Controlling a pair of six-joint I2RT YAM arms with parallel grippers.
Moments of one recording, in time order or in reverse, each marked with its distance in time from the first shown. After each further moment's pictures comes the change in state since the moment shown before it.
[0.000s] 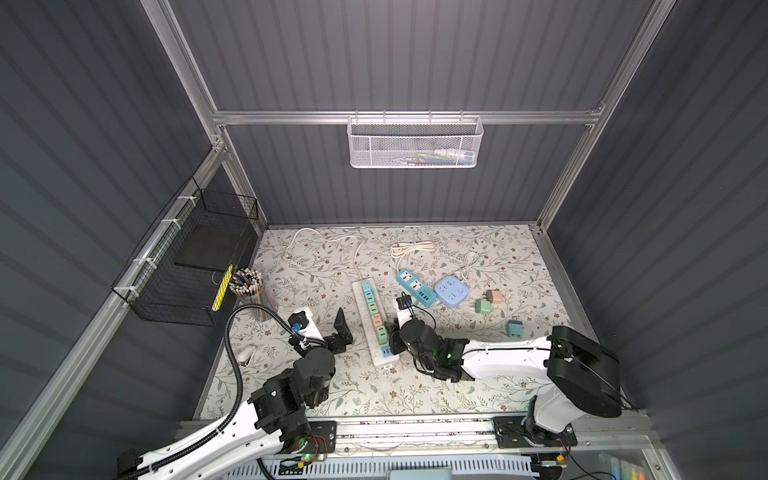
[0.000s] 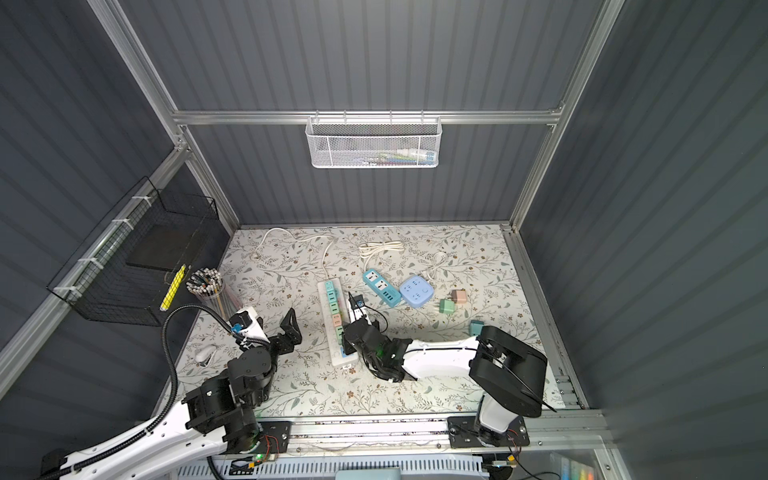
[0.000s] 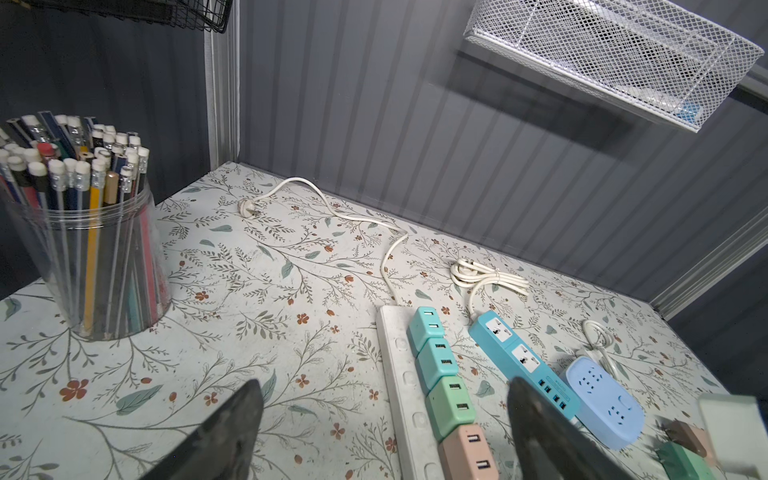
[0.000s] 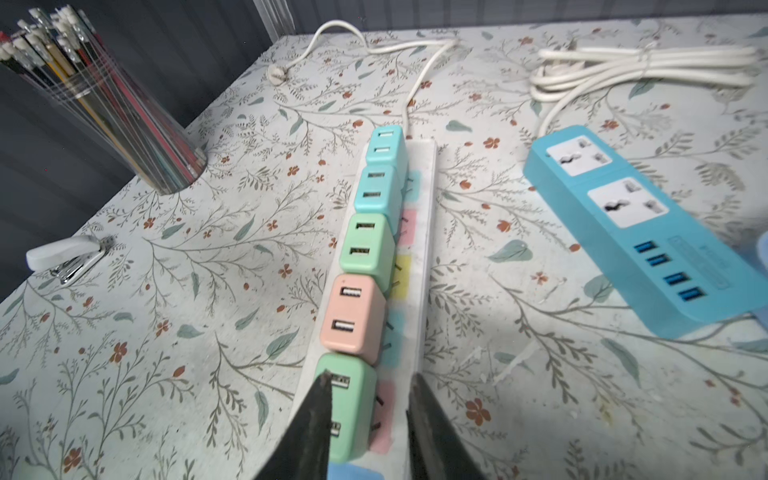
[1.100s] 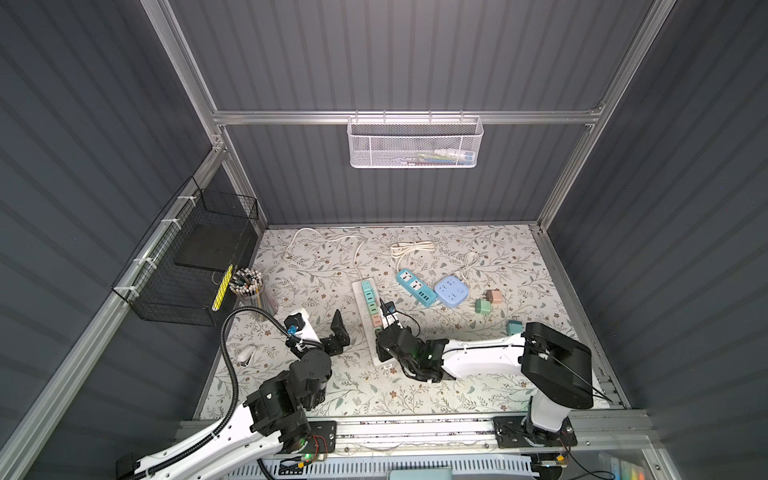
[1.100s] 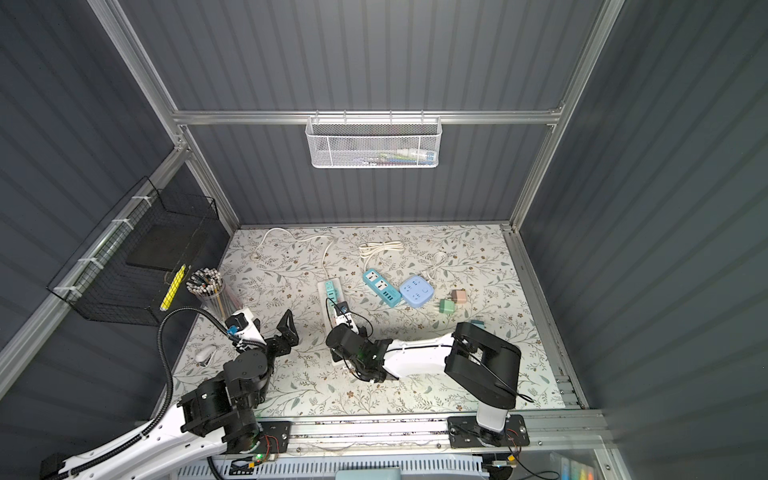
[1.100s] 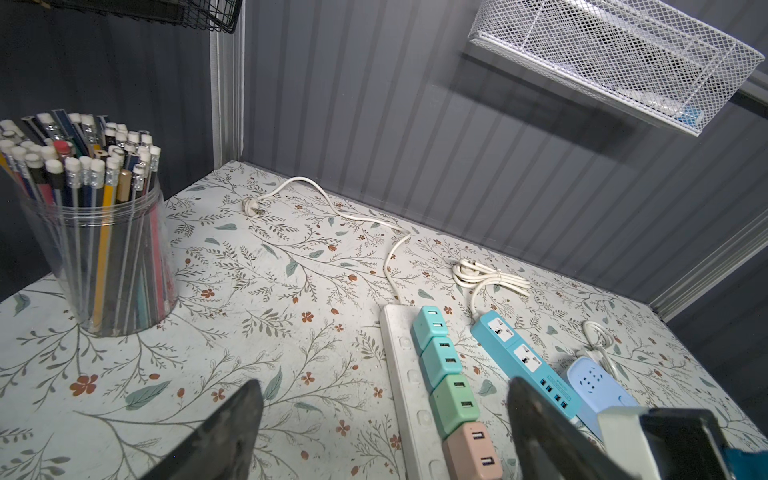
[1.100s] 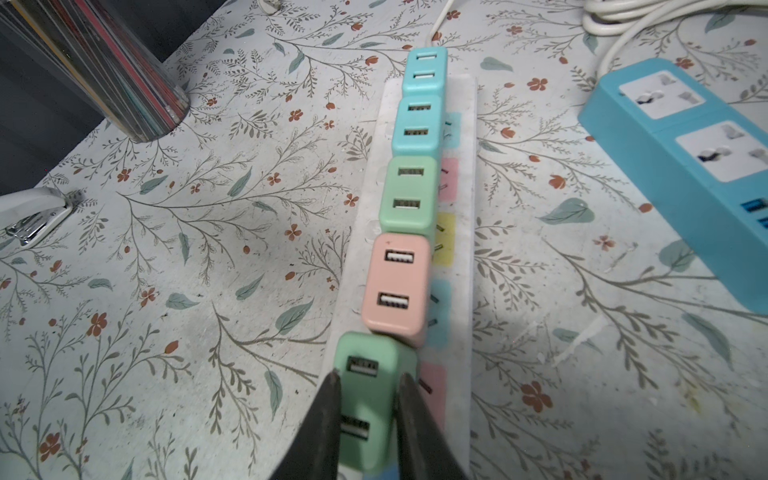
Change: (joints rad) left arm 0.000 -0.051 -0.004 -0.045 -0.001 -0.008; right arm 0.050 0.138 0.143 -0.138 0.035 0.063
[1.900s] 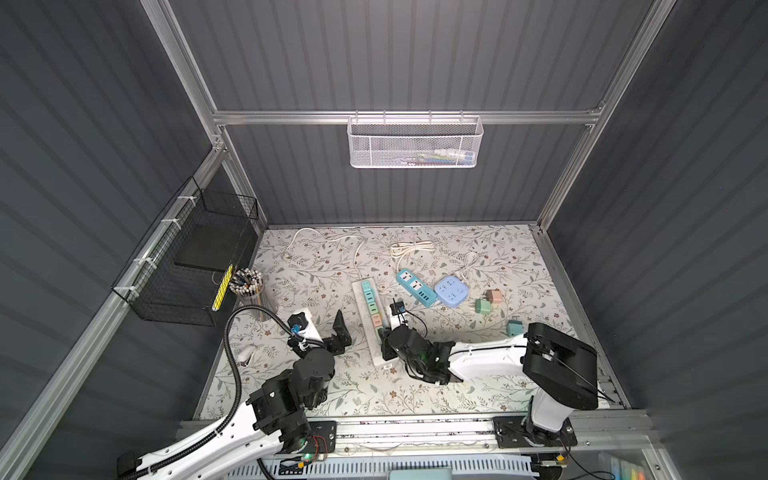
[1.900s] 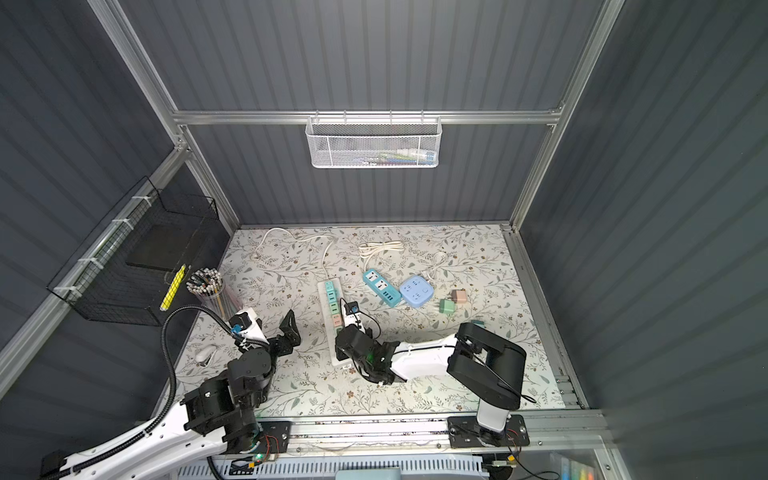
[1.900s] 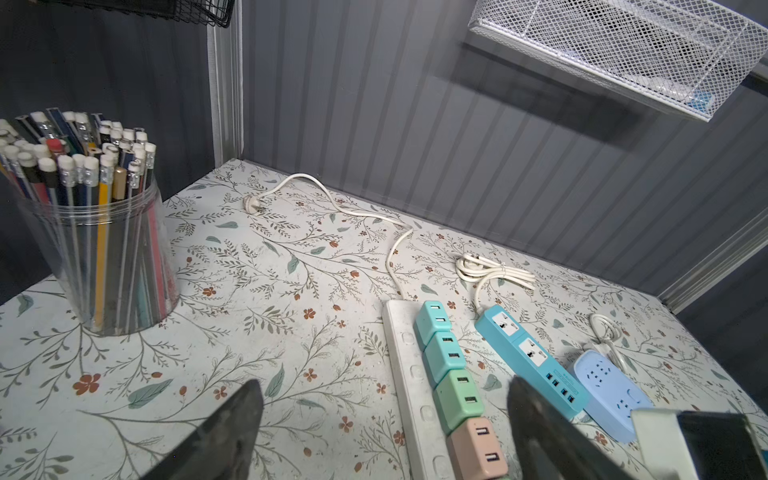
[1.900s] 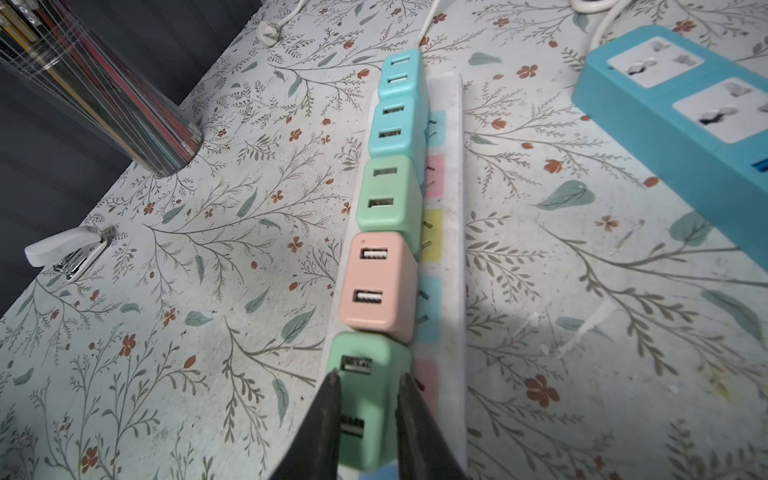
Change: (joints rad) left arm 0.000 0.031 0.000 0.005 0.001 0.000; right arm -0.025 -0.026 -0.097 0.137 -0.042 0.070
